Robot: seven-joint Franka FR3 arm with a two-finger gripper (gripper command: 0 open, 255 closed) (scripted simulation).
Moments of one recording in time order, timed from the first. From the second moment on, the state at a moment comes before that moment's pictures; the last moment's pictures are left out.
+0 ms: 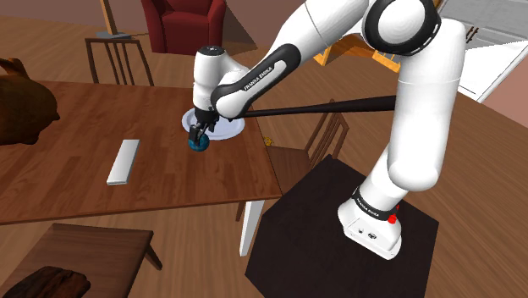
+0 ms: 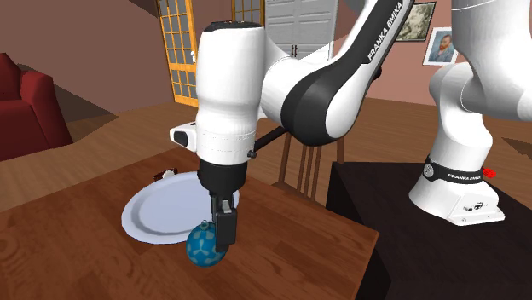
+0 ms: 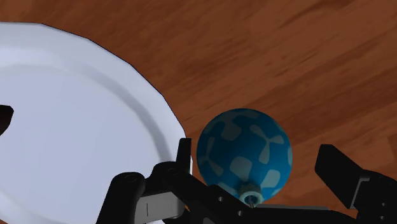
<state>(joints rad) 0.15 0.41 0.24 -2.01 -0.29 2.53 0.26</state>
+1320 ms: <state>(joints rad) 0.14 0.36 0.26 -2.01 -0.26 2.48 0.24</state>
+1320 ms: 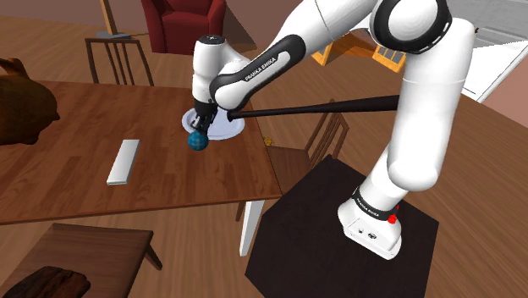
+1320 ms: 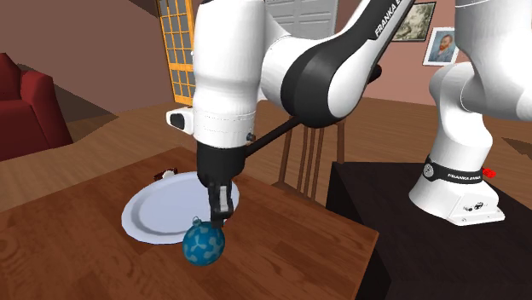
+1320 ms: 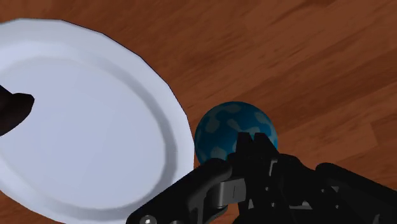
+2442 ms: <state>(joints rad) 0.18 0.70 0.23 -1.51 -0.11 1.95 0.39</state>
